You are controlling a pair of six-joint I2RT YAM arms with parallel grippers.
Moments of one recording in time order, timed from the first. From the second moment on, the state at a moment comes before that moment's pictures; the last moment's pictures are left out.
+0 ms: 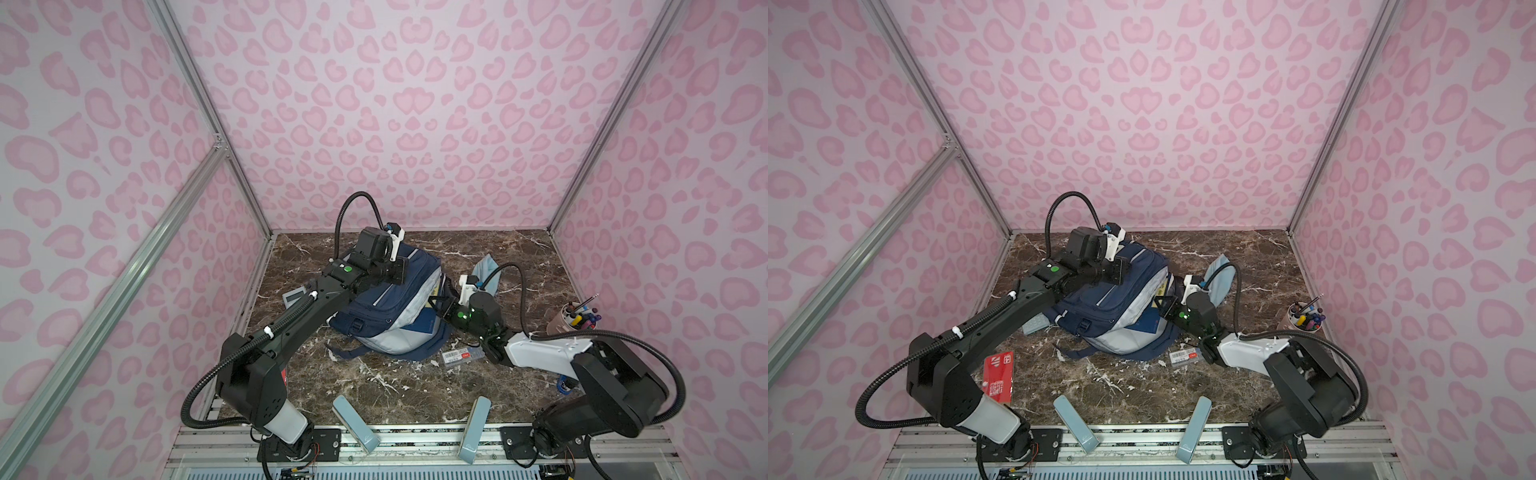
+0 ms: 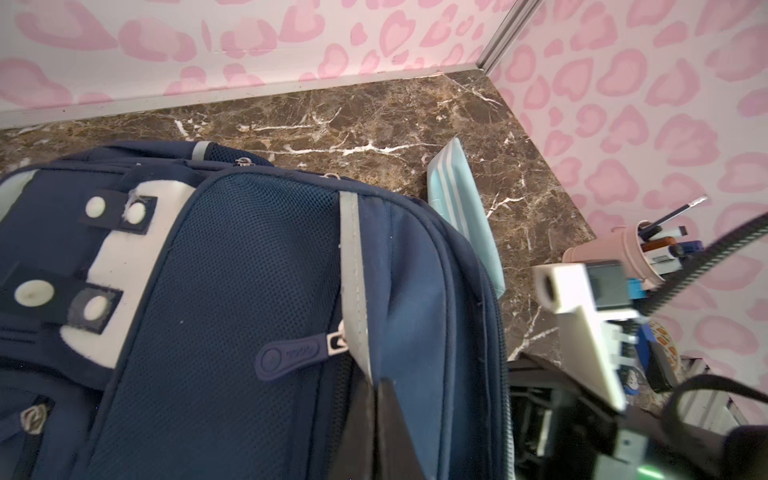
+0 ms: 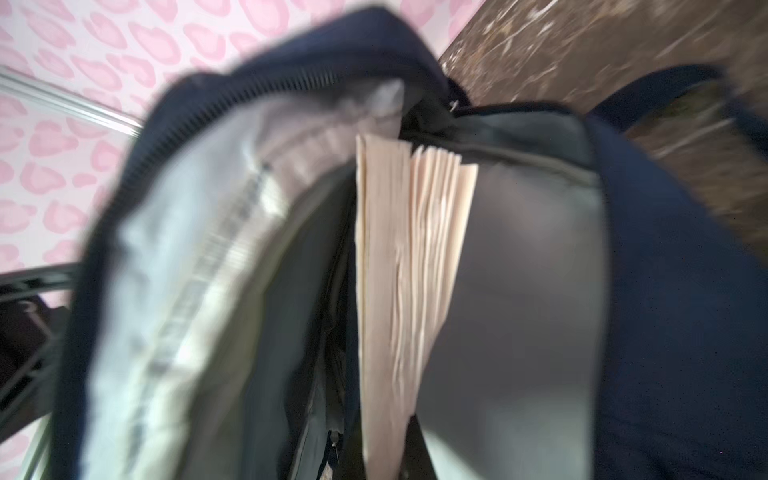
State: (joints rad) left arm -0.58 1.58 1.42 -0.47 0.19 -0.29; right arm 0.63 1.57 0.62 0.65 -0.14 1.09
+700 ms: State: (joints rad) left arm -0.55 1.60 1.38 -0.42 0.25 -0.38; right arm 0.69 1.83 0.76 0.73 -0.01 1.10
